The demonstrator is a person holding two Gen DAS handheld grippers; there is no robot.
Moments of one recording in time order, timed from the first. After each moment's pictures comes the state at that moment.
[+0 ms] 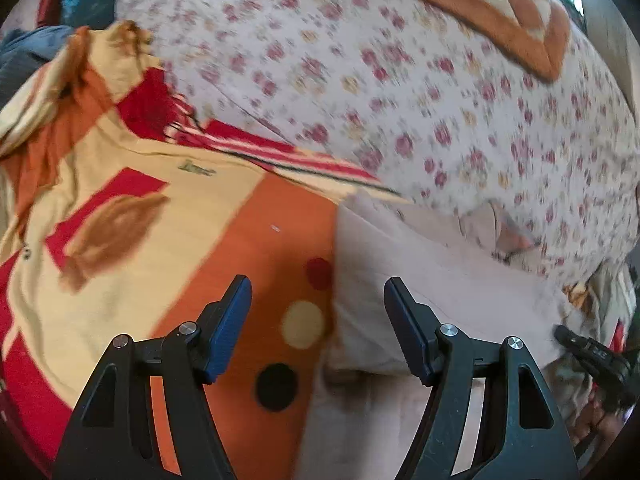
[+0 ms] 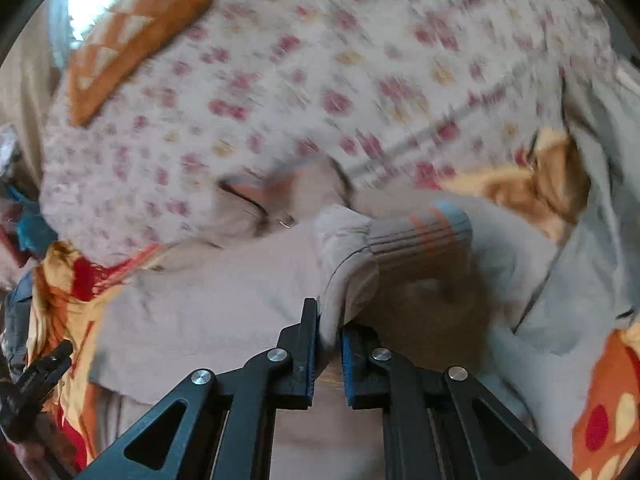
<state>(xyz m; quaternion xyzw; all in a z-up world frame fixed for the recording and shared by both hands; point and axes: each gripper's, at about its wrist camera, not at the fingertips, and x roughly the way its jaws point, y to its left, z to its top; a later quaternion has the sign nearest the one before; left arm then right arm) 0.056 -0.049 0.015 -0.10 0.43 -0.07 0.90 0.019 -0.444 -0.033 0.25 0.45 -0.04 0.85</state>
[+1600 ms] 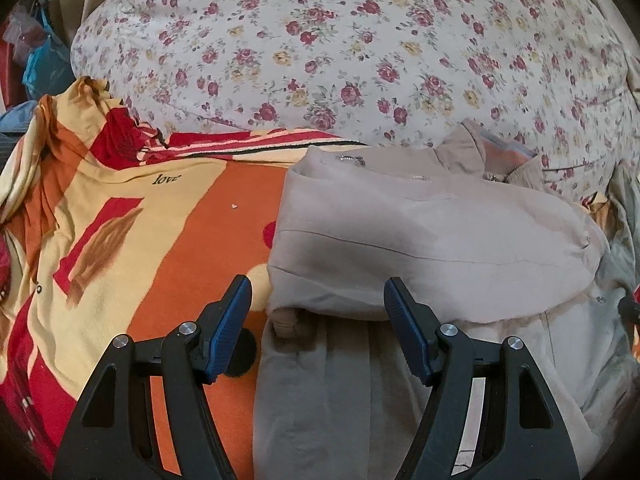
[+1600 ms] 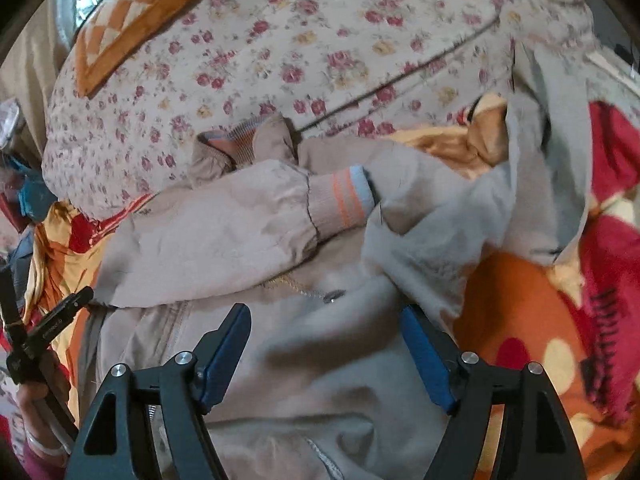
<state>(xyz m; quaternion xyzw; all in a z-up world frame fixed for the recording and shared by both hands) 0.025 -0.107 0.006 0.04 0.43 -0.08 0.90 -0.068 -0.461 -0.011 0.20 0.47 -0.05 0.86</state>
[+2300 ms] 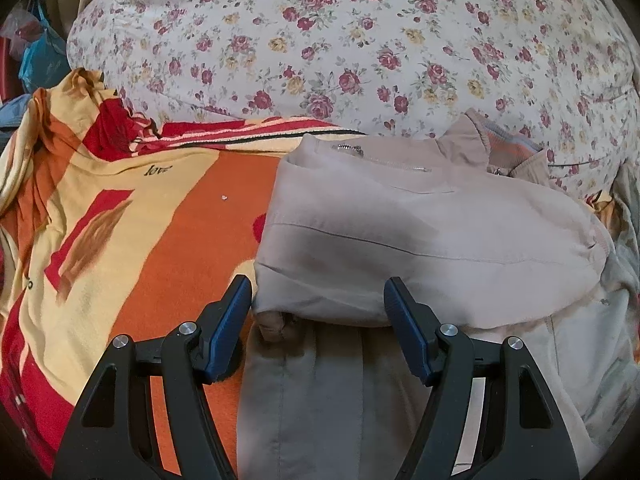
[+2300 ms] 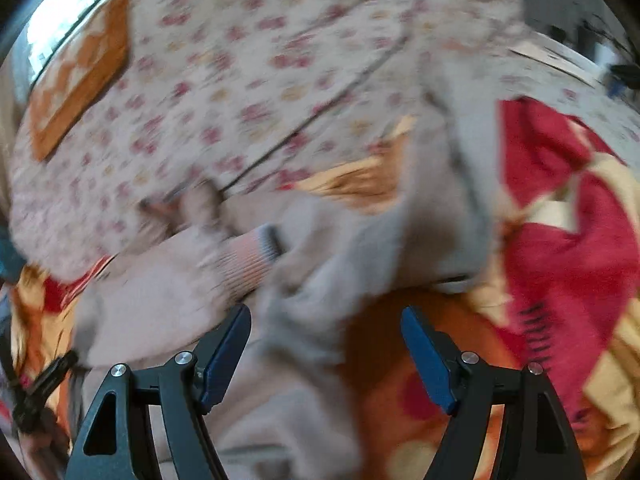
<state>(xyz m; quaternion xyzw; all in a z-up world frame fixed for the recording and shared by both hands) 0.034 -0.113 -0.003 0.03 0.44 -0.08 0.89 -0.091 -0.532 0.011 0.24 0.42 -0.17 0.86</state>
